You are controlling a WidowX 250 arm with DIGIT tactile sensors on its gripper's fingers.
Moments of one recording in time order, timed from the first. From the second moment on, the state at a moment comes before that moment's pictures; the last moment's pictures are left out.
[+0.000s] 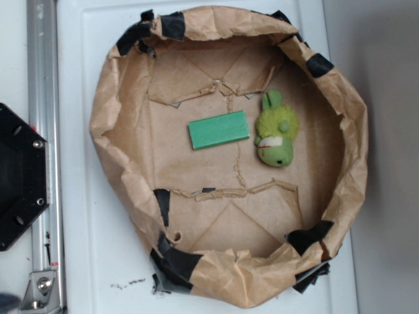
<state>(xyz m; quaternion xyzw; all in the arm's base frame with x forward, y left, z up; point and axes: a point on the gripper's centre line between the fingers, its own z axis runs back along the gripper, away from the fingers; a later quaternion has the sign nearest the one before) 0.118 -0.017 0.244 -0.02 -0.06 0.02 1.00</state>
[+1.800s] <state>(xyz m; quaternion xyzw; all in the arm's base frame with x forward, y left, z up) 0.289 0.035 0.072 -0.08 -0.14 0.26 0.95</state>
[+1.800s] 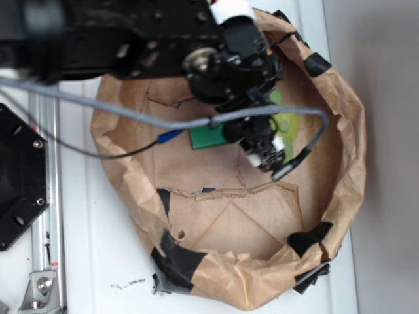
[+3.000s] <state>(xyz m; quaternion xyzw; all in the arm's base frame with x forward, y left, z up) 0.274 0.018 0.064 0.00 0.00 0.07 1.00</state>
